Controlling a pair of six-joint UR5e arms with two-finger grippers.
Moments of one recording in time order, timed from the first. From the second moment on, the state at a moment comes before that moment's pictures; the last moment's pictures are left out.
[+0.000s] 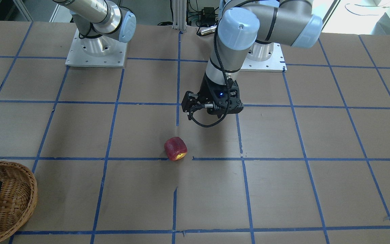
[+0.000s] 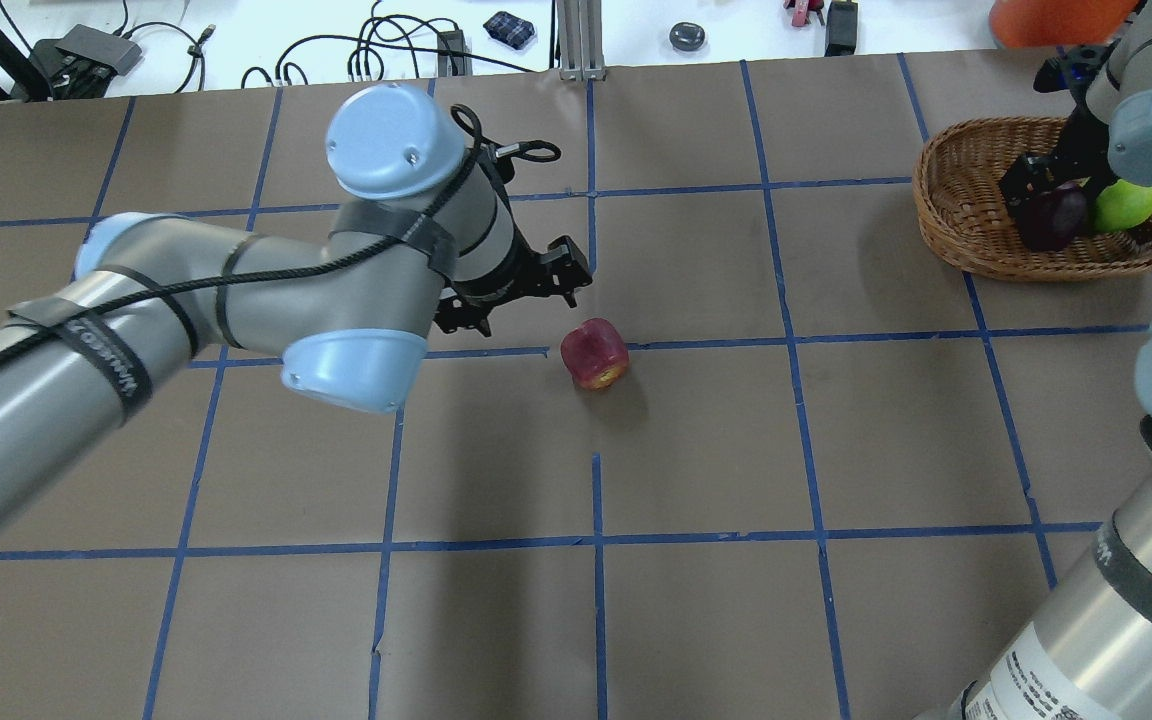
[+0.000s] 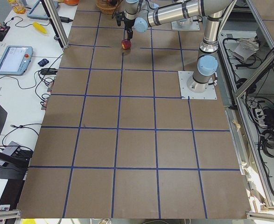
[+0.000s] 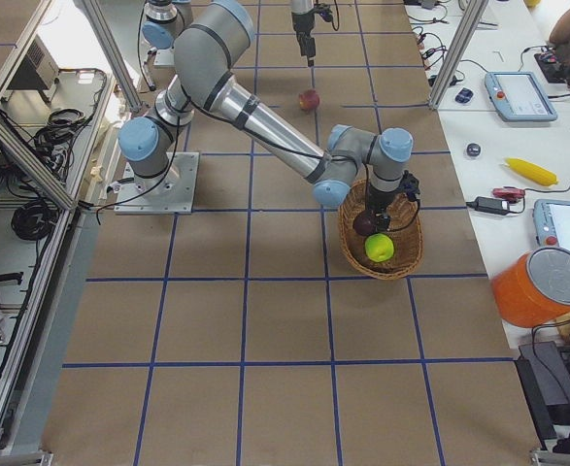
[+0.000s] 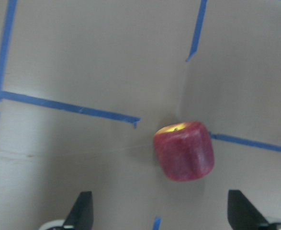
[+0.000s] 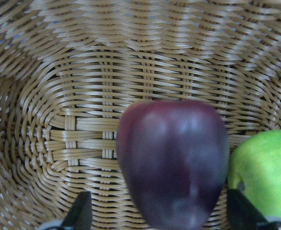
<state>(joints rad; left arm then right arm) -1.79 -1.68 -1.77 -1.17 1.45 -0.39 1.14 -0.96 1.43 -2.11 -1.65 -0.53</state>
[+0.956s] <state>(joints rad) -1.59 -1.59 -1.42 -1.78 1.46 0.06 1.61 -1.14 1.45 -1.82 -1.55 -0.40</state>
